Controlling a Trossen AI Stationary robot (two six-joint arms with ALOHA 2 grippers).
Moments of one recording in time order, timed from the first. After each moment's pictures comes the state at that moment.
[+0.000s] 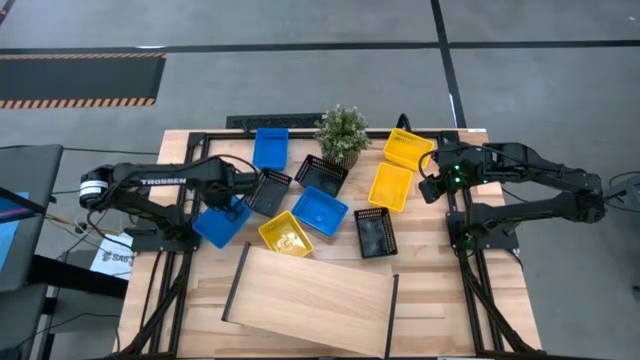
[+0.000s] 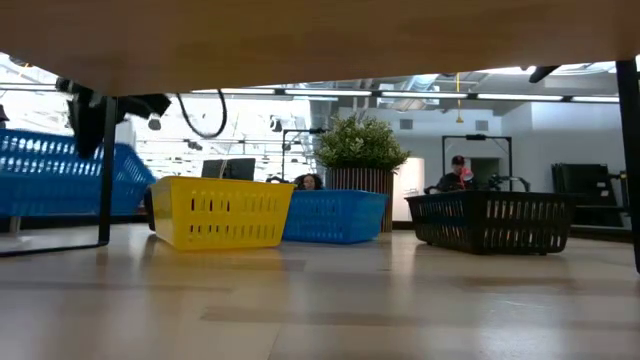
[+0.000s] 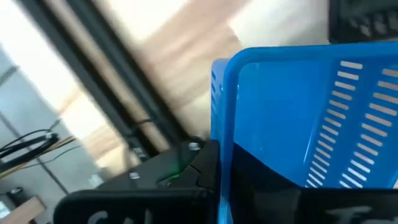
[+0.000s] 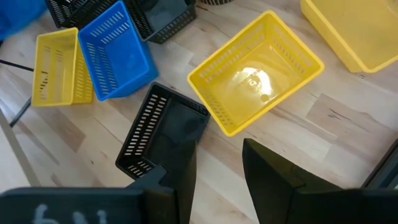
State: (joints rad) left arm 0.26 1.29 0.92 -1.44 -0.21 -0.73; right arm -0.22 0.85 1.09 -1.22 0.09 0.81
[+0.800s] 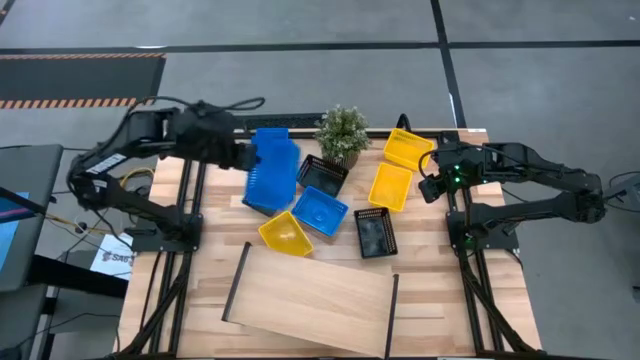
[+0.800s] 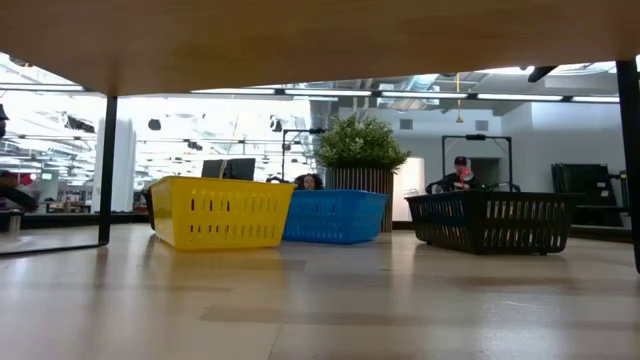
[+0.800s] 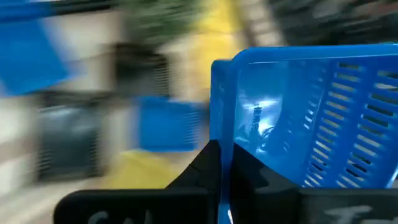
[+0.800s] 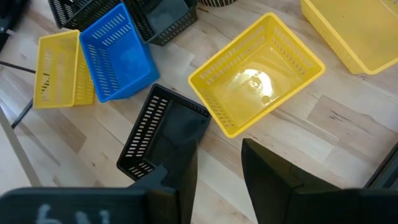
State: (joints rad) left arm 0.18 1.28 1.80 -1.25 -0.07 -0.98; right arm -0.22 0.85 1.09 -1.21 0.10 0.81
